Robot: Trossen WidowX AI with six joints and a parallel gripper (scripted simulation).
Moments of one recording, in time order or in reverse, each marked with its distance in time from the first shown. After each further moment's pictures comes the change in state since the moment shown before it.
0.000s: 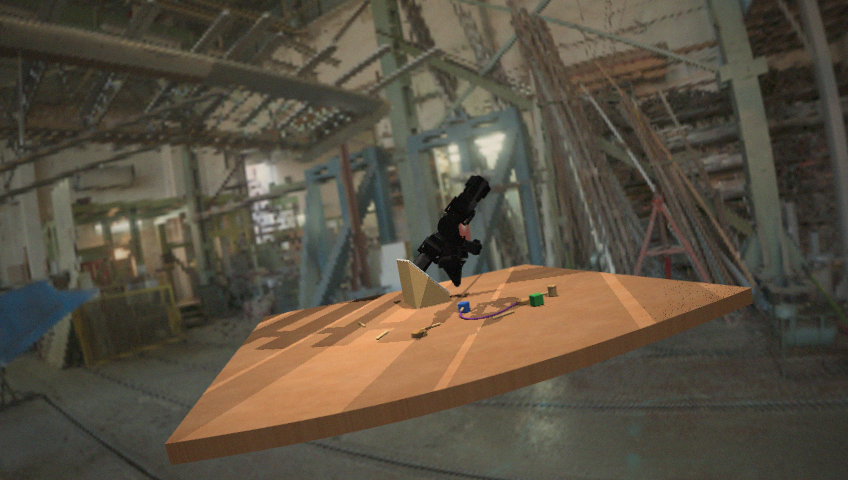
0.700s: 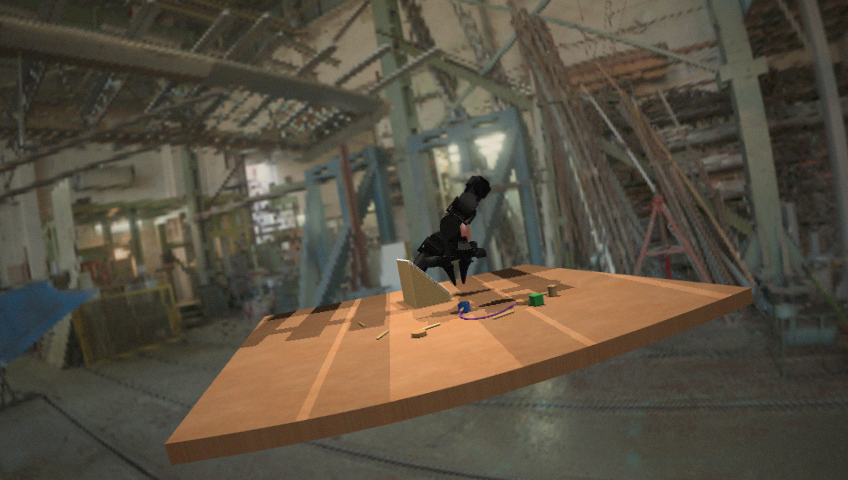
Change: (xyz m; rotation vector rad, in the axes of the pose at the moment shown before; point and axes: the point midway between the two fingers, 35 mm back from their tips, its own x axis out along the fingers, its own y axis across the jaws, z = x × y) arm 0.000 0.017 0.001 1.018 0.004 0.001
